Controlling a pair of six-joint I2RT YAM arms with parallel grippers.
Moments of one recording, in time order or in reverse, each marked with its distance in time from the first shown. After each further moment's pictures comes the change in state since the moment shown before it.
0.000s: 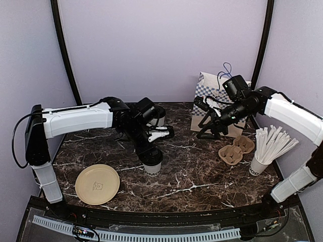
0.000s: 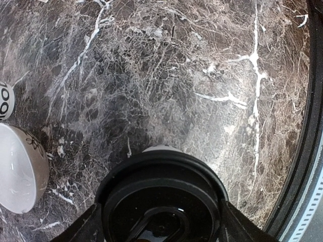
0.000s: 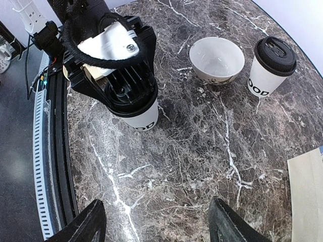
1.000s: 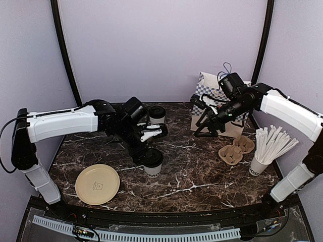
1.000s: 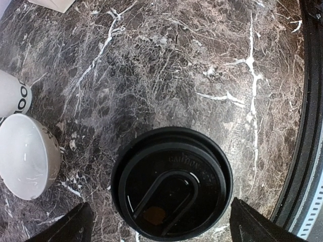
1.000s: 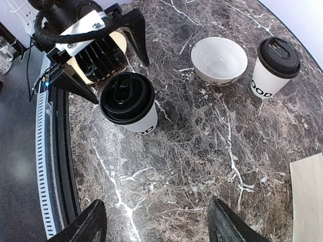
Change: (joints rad) left arm 0.006 -0.160 -0.162 0.113 -0.001 -0.001; right arm 0.013 0.058 0.074 -0.039 -0.002 0.010
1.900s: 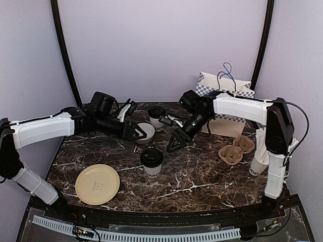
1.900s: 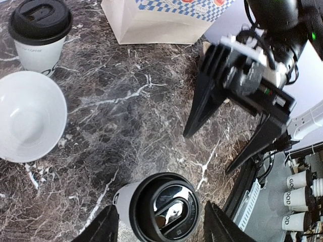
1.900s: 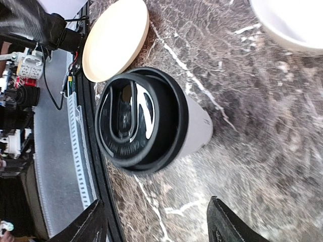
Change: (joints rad) left arm 0.285 -0.219 -0.335 0.496 0.385 -0.713; right arm 0.155 0.517 0.274 -0.074 -0.151 0.220
